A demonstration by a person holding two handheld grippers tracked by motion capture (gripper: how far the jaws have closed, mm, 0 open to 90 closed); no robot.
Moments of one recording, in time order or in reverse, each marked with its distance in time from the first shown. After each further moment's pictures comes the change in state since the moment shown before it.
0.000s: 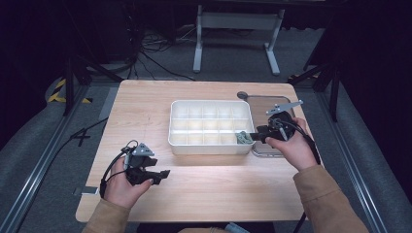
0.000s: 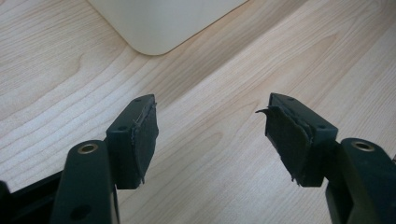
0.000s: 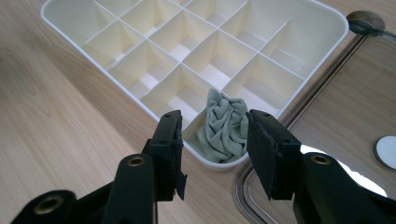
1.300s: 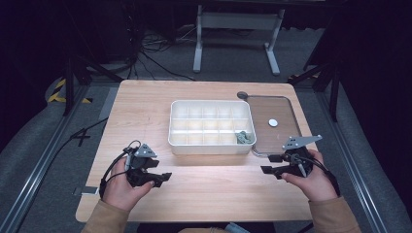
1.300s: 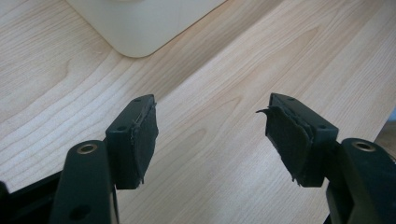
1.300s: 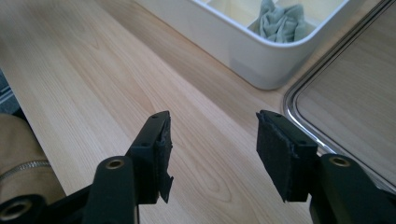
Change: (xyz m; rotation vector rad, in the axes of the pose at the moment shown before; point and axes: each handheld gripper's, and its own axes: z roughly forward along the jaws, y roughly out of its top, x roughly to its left) left arm -0.012 0.006 -0.007 0.034 -0.013 0.039; right arm 0.027 -0.086 -0.024 0.012 0.091 -0.024
